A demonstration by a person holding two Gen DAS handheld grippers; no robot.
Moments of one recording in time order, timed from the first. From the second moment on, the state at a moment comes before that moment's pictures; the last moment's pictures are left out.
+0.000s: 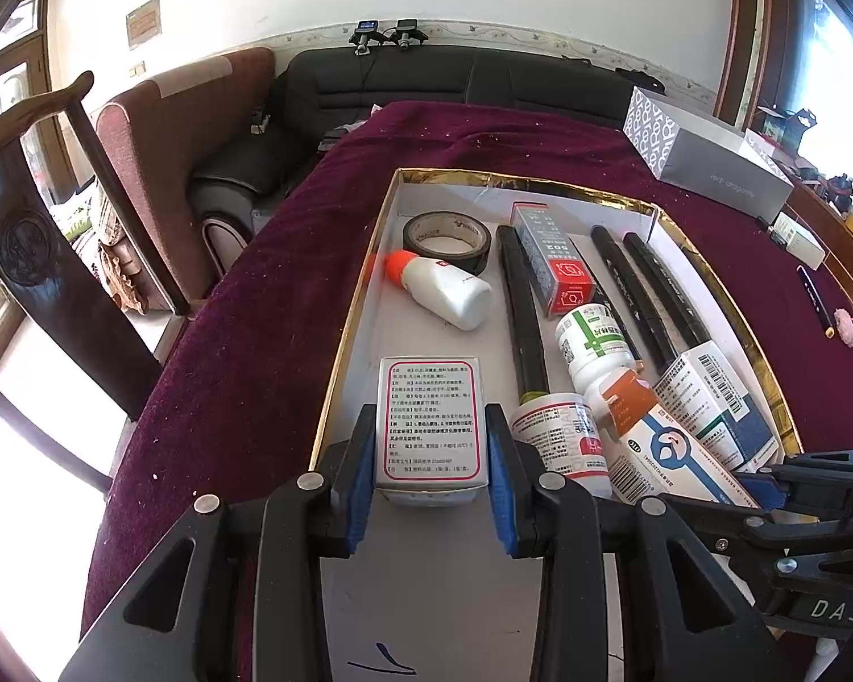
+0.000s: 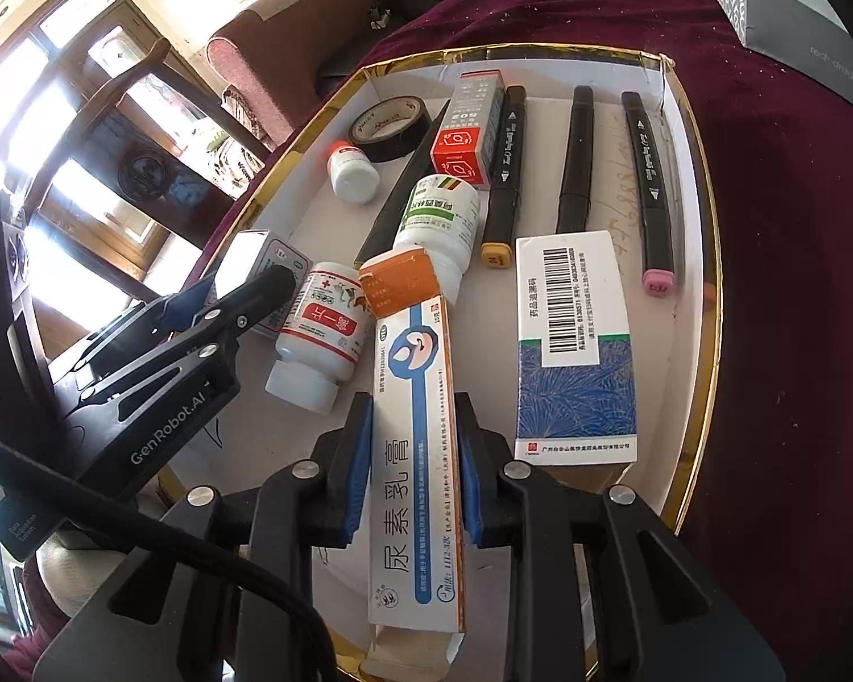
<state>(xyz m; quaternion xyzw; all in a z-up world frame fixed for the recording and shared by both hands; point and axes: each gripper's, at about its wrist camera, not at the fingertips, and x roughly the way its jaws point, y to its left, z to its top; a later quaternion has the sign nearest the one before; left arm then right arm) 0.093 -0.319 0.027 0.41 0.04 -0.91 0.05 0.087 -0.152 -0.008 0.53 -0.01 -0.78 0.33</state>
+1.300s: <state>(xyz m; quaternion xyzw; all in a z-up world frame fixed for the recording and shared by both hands) 0.160 -0.298 0.113 0.27 0.12 -0.95 0.12 0.137 -0.078 0.086 0.30 0.03 -0.92 0.23</state>
